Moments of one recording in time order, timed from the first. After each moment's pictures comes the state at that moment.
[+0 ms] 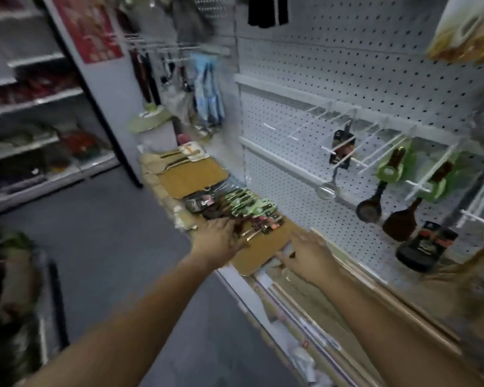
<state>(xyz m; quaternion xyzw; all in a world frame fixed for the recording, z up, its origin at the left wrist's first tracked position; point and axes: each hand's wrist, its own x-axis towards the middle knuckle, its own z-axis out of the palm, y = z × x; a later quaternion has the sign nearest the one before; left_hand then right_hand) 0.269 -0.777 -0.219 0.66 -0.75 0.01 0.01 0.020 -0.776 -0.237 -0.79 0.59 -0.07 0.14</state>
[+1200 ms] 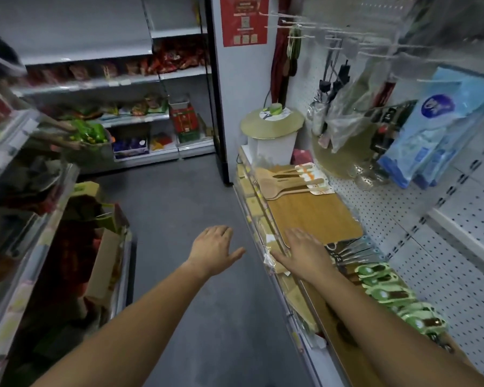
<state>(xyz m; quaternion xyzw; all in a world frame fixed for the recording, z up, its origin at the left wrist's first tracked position) 0.788 -0.998 -0.246 0.80 -0.60 -0.05 0.00 0.571 -1.115 -0.263 -0.91 0.41 -0.02 0.10</state>
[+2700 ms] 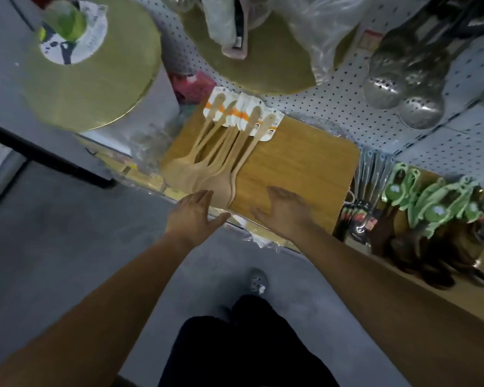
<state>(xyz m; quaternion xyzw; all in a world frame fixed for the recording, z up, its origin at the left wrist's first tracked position) 1.013 -1.529 -0.432 0.53 -0.82 -0.20 -0.07 0.792 -1.470 -0.439 -0.59 0.76 0.02 0.28</state>
